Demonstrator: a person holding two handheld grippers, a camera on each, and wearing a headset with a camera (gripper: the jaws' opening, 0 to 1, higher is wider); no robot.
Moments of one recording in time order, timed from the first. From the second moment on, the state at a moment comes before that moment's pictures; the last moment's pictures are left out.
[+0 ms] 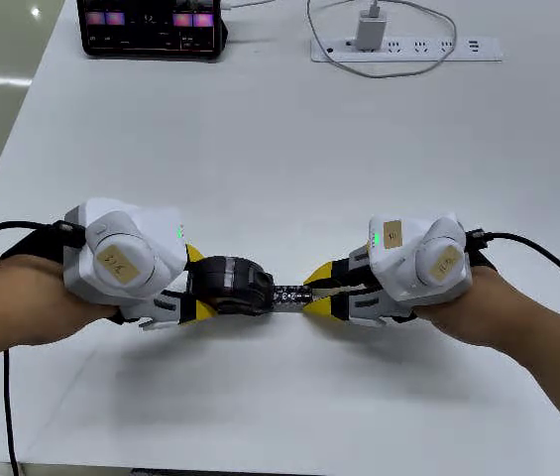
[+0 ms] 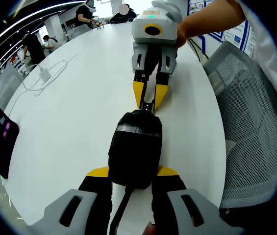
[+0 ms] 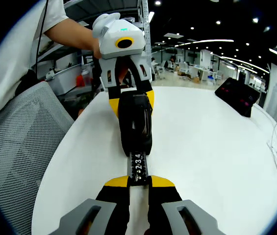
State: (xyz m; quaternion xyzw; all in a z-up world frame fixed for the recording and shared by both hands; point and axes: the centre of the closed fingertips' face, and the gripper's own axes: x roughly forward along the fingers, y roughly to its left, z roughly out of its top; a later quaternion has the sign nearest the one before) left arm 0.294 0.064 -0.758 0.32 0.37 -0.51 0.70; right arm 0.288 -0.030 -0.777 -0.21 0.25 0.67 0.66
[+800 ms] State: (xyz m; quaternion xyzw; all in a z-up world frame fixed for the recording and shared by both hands) left arm 0.294 0.064 -0.759 0.32 0.37 -0.51 0.70; right arm 0.290 -0.053 -0.777 -0.22 0.25 0.67 0.67
